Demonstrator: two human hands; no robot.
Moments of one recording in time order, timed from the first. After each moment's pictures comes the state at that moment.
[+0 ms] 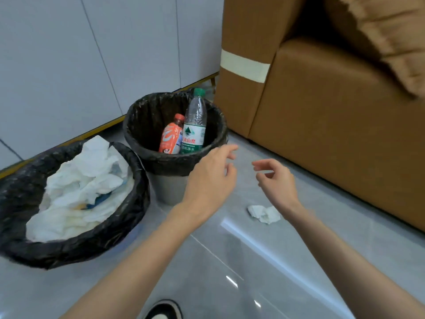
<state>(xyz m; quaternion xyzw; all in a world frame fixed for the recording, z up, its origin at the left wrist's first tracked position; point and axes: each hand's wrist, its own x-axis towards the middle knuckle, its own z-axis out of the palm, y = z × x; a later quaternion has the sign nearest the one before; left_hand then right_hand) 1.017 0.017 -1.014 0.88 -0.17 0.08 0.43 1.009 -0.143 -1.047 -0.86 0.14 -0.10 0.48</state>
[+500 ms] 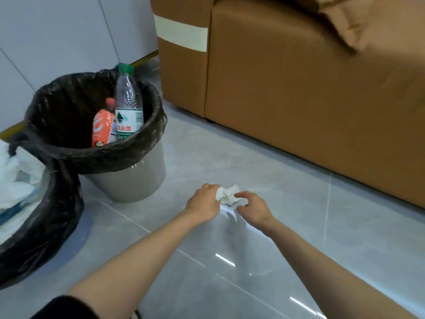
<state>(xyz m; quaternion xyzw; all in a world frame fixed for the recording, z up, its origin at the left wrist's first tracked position) 1.025 -0.094 -1.167 0.92 -0.20 -0.25 0.24 0.958 -0.236 -1.158 -0.88 0.23 0.13 0.40</state>
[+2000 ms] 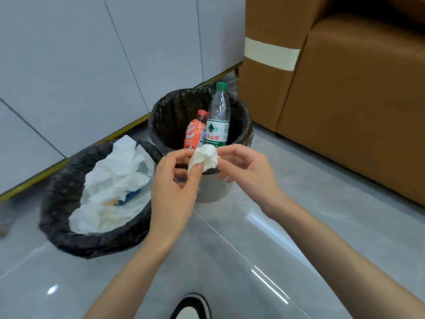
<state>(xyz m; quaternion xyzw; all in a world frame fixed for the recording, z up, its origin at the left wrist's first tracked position) 0.985 0.082 -1.011 0.79 0.00 0.16 0.59 1.008 -0.063 -1.004 -0.71 -0.07 0.01 0.70</state>
